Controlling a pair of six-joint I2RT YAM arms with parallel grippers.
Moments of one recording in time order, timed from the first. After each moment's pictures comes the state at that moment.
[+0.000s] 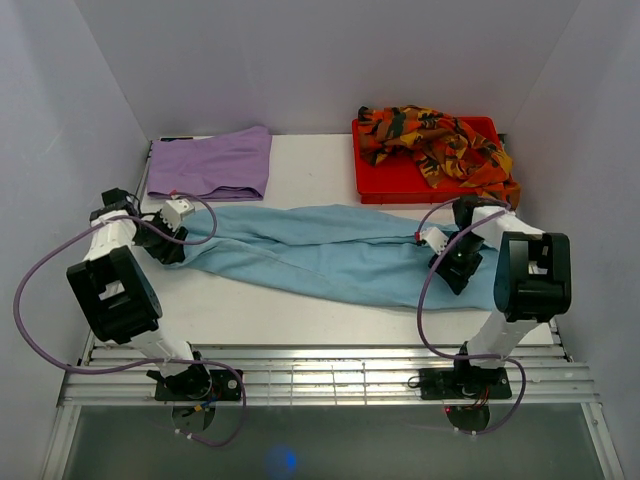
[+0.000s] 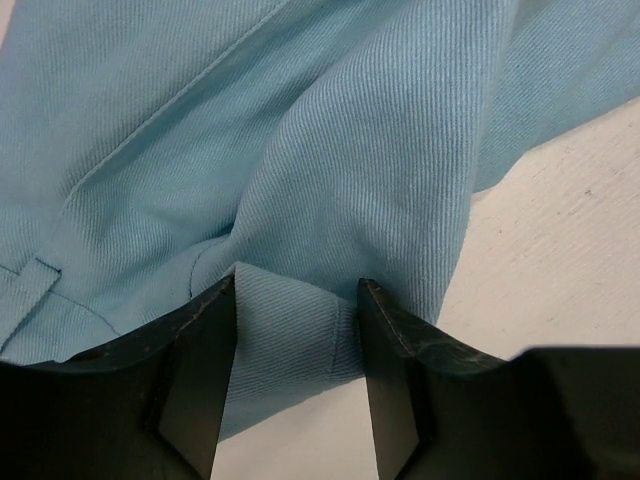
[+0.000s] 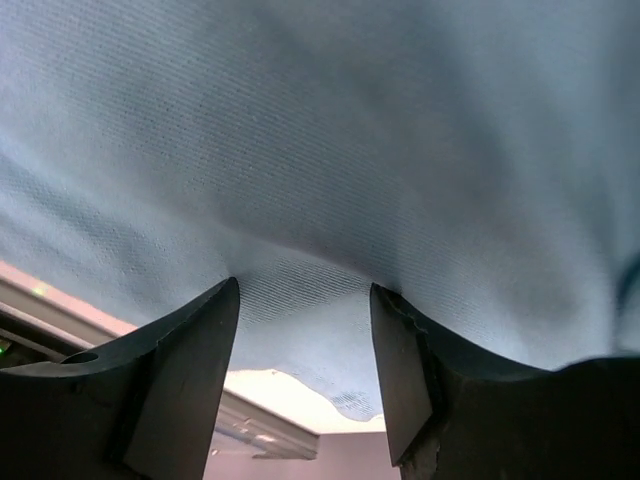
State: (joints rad) left arm 0.44 1.65 1.17 -0.84 0.55 1.17; right arm 0.00 1.70 1.01 -0.97 -0.07 -1.00
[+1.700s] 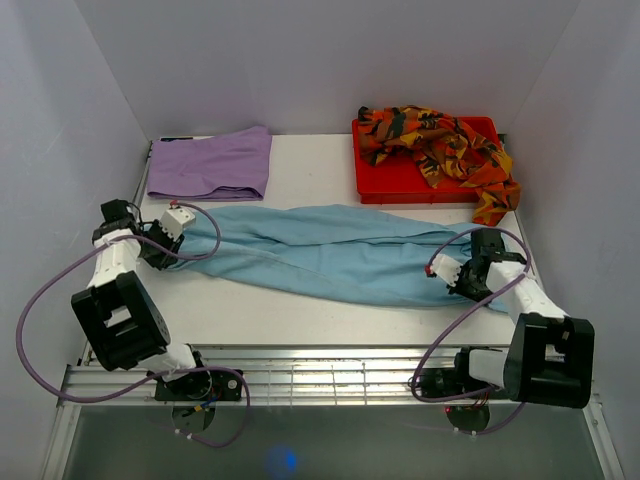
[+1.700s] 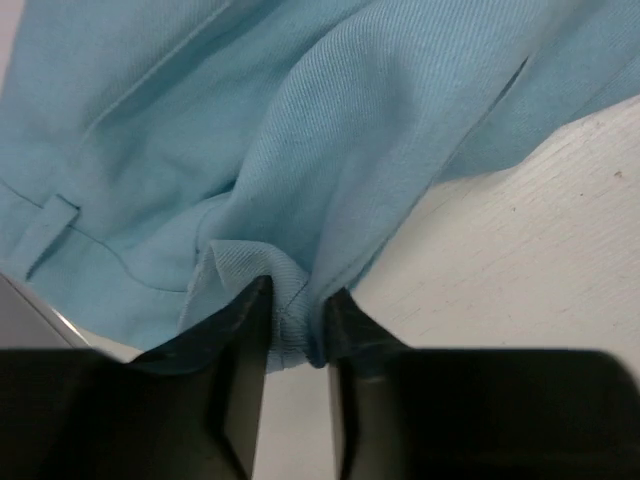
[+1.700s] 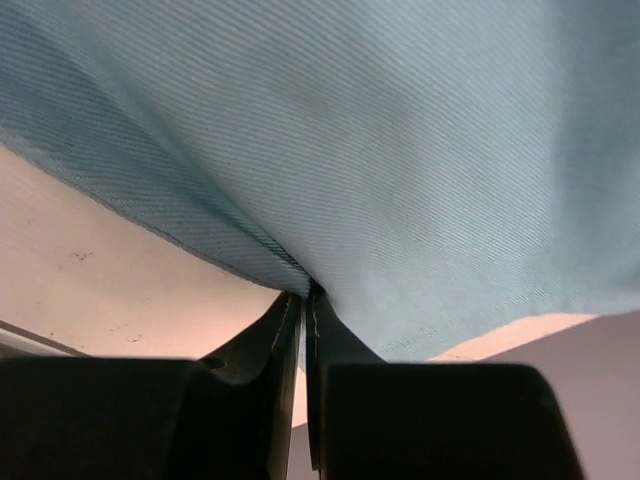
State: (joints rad) left arm 0.45 1.48 0.99 -0.71 0.48 1.15; right arm -0.07 1.25 0.62 -0.73 0.03 -1.24
